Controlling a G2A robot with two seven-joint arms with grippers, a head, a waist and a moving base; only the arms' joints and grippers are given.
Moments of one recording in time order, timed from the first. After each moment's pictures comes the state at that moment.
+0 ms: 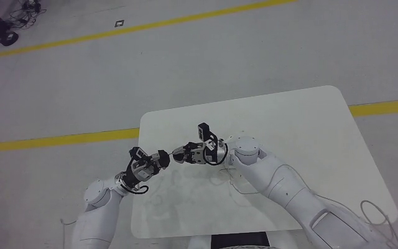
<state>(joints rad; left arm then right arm) 1.63 -1.02 -1.62 -1.43 -0.79 0.00 -1.21 -1.02 -1.61 0.83 -0.98 0.58 0.10 0.89</state>
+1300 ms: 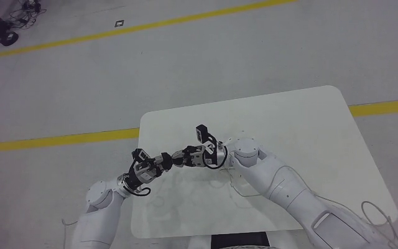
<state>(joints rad) 1.66 -1.00 -1.59 -1.45 -0.79 -0.01 -1.19 -1.03 -1.59 0.81 -1.02 0.55 0.09 0.90</state>
